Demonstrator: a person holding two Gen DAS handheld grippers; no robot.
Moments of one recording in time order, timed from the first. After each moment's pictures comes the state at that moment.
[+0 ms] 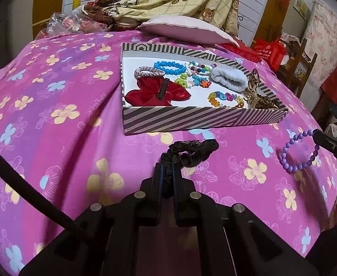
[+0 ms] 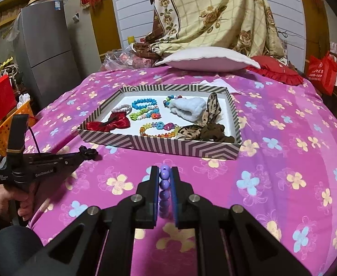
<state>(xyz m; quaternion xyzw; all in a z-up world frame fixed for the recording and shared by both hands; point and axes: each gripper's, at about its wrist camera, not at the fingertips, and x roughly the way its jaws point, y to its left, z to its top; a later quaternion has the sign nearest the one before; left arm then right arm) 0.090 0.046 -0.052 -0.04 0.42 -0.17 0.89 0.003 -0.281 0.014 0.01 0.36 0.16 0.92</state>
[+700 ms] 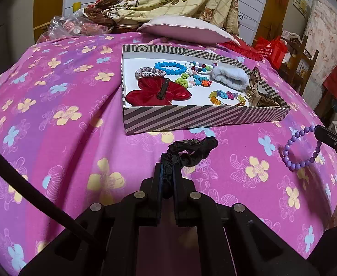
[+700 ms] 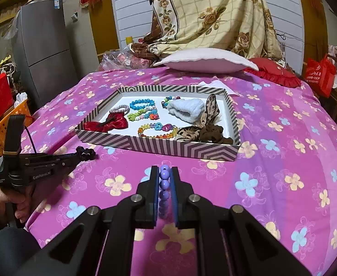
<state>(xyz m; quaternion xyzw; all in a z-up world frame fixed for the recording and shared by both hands) 0.087 0.043 -0.052 -0.03 0.42 -0.16 0.89 0.002 -0.277 0.014 0.00 0.35 0.15 0.92</state>
